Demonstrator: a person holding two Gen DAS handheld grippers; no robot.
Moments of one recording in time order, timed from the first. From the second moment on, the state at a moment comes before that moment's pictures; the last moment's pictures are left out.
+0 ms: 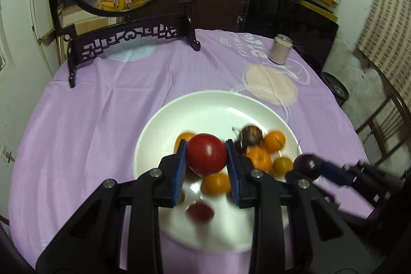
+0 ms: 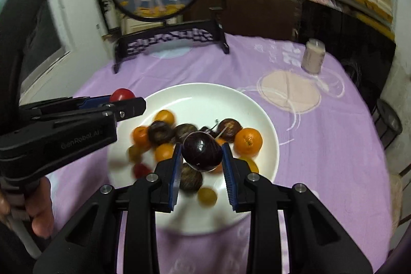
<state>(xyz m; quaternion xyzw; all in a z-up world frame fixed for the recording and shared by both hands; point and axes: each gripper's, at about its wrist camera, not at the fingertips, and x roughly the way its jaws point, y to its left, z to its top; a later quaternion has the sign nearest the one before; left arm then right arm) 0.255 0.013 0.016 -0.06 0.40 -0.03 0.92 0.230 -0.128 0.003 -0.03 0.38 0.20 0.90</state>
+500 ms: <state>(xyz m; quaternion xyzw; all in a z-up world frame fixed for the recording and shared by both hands) 0.269 -0.007 -0.014 -0.05 0.42 -0.05 0.91 0.254 -0.123 -0.034 -0.03 0.41 0.20 0.89</state>
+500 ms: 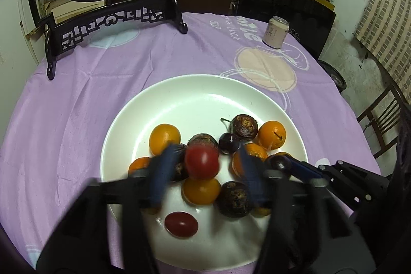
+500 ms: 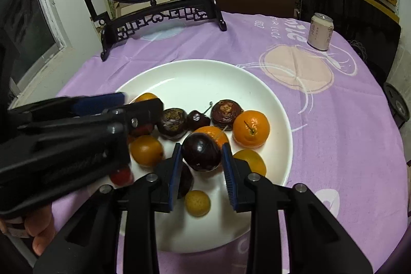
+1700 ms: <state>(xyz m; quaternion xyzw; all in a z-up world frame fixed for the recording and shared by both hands) 0.033 0.004 -0.002 -0.03 0.35 -0.01 0.94 0.065 -0.173 -0.032 -0.04 0.38 0.14 0.91</state>
